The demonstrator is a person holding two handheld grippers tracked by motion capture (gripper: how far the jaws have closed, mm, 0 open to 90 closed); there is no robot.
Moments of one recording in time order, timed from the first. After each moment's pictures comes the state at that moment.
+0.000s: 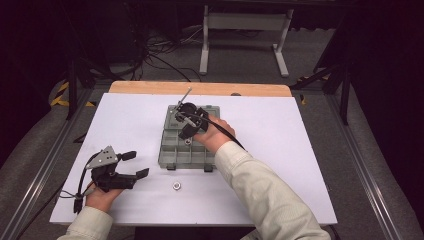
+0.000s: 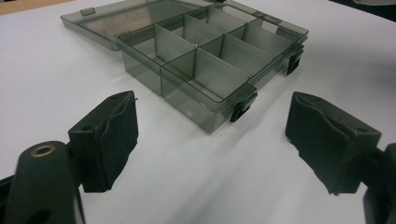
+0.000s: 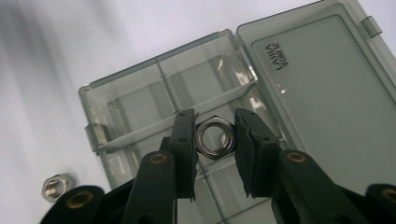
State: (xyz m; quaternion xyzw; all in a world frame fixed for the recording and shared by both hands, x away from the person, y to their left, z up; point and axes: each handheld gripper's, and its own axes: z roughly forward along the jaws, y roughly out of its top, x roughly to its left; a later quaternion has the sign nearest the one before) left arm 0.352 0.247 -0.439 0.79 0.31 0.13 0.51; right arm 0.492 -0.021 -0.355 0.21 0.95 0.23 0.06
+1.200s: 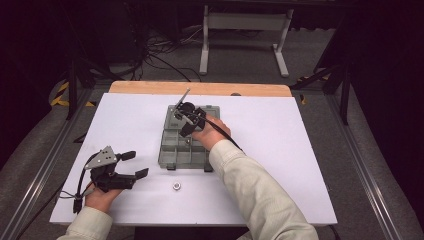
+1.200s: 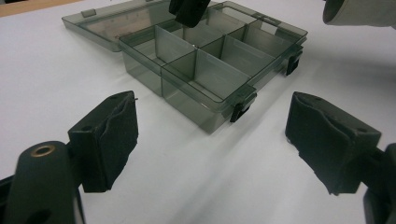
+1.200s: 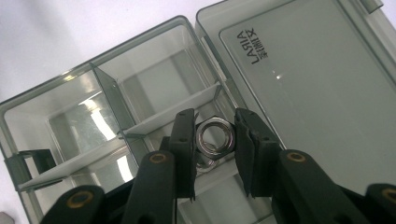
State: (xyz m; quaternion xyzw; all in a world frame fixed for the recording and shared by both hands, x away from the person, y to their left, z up) left arm 0.352 0.248 -0.439 0.79 0.30 0.13 0.51; right arm 0.521 -0.015 -0.387 0.24 0.95 0.20 0.06
